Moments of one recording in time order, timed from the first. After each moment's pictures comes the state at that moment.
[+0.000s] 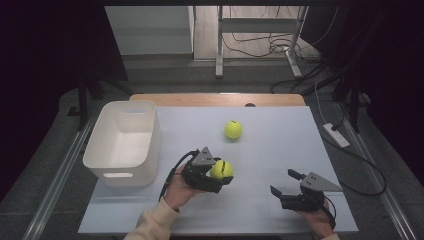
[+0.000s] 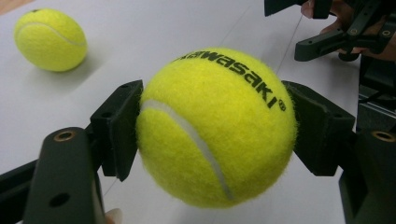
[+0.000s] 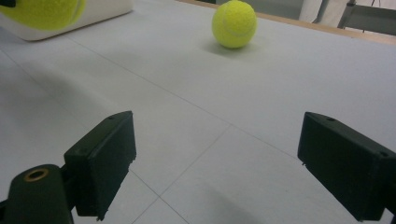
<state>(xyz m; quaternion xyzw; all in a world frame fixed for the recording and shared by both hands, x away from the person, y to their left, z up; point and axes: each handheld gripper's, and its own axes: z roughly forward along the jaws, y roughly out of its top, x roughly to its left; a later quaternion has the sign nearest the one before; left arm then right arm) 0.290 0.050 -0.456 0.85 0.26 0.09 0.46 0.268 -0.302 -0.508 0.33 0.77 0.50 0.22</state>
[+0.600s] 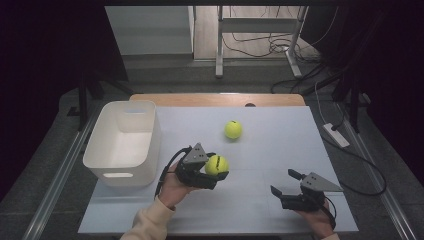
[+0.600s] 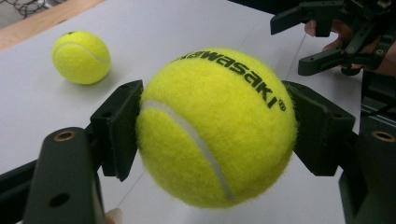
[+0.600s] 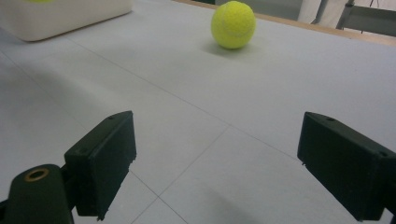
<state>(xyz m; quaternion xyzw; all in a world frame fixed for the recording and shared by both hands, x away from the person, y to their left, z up) 0.287 0.066 -0.444 0.83 0.27 0.11 0.47 0.268 -0.303 -0.508 0.33 0.77 0.50 0.22</state>
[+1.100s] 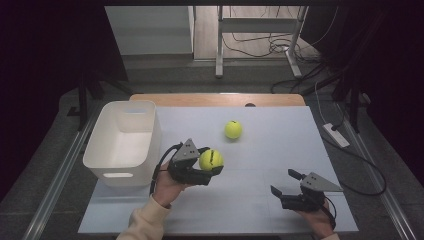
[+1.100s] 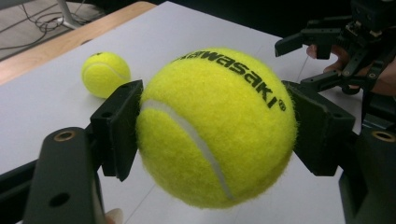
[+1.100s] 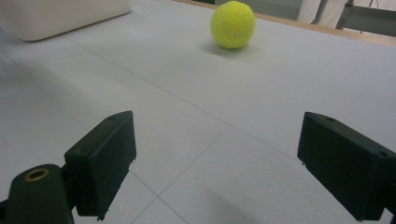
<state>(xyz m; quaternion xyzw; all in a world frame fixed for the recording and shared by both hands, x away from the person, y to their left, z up) 0.284 0.081 -0.431 0.81 0.28 0.13 0.50 0.268 -0.303 -0.508 0.33 0.77 0.49 0.22</state>
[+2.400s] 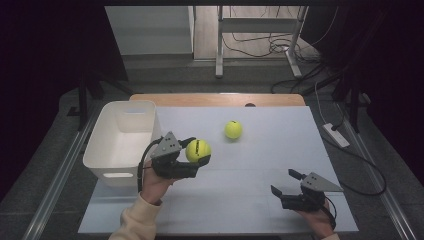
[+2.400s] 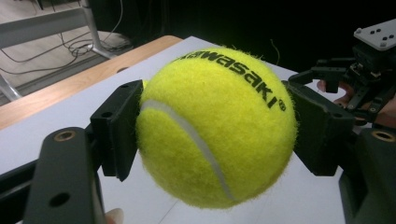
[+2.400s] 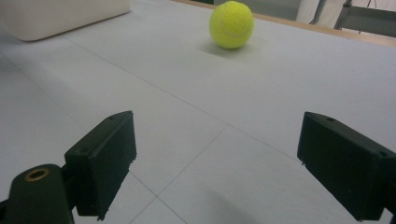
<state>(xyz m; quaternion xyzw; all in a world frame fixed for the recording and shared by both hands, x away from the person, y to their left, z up) 0.277 0.117 -0.408 0.77 0.30 0.17 0.54 0.268 -0.303 -0.507 0.33 0.77 0.49 0.23</state>
